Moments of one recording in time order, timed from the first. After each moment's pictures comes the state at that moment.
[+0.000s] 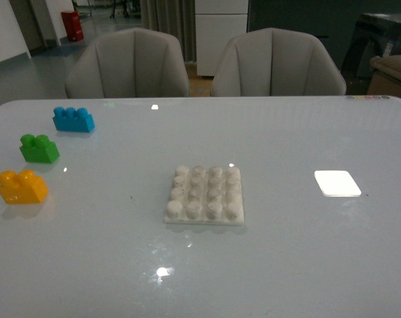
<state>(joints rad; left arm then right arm) 0.00 0.01 0.01 0.00 0.00 0.00 0.00 0.00 0.01 0.00 0.00 0.01</state>
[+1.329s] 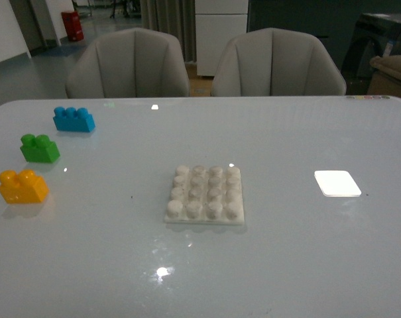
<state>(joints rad) 0.00 0.41 0.23 0.07 -0.13 0.02 0.00 0.00 0.01 0.00 0.00 0.00</state>
